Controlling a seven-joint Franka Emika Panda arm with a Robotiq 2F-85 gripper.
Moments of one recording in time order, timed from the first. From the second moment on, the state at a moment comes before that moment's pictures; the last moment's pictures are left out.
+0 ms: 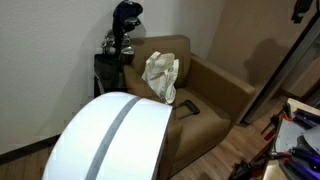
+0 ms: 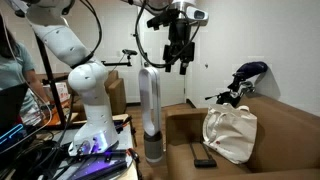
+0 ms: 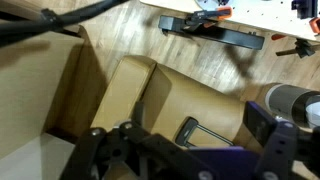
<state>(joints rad) -0.14 -0.53 -0.28 -2.35 -0.28 1.69 -0.50</state>
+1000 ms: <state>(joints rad) 0.02 -0.34 -0.27 -2.33 -0.21 1.94 -0.68</state>
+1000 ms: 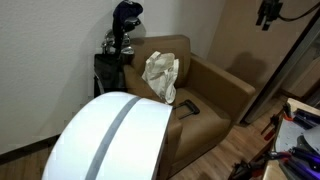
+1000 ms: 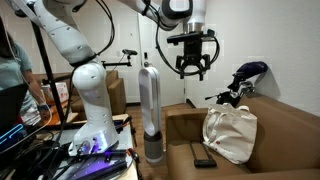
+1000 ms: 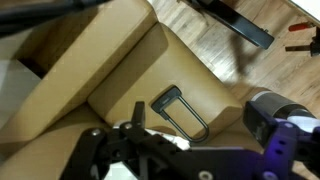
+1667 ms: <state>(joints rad) 0.05 0.14 -0.14 -2.10 -0.09 2.10 -1.03</state>
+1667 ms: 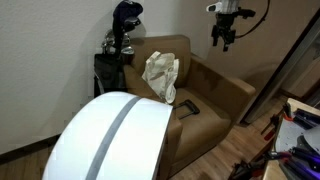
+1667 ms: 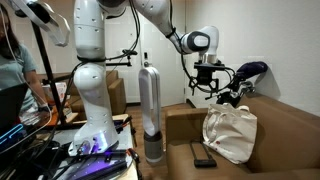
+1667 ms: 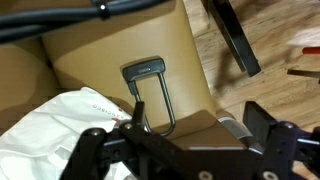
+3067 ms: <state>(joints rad) 0.00 0.69 0.07 -1.82 0.01 2.33 -1.24</state>
